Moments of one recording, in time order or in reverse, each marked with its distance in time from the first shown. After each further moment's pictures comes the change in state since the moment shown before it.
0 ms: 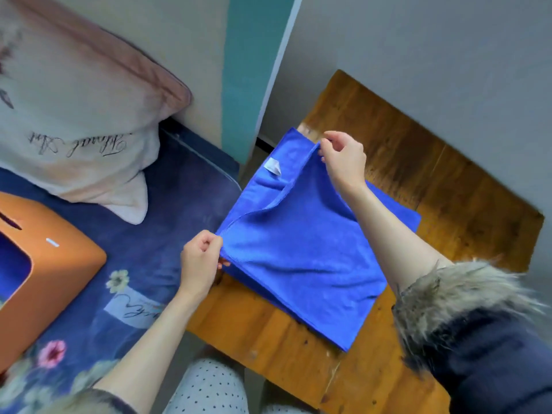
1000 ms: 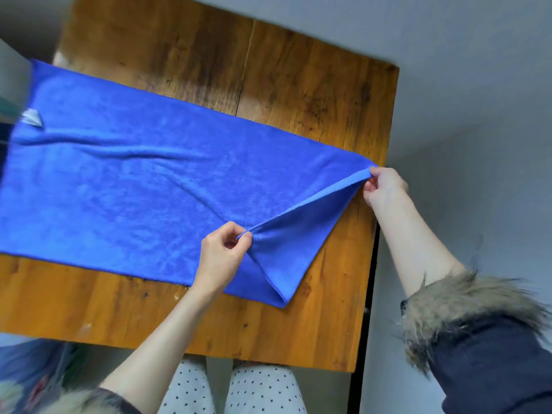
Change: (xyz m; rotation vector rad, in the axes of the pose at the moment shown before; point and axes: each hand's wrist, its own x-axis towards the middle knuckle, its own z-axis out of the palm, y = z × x) left_hand -0.205 -0.052 0.292 0.329 -0.479 0.180; right_hand -0.093 0.351 -0.321 0.838 0.657 1.052
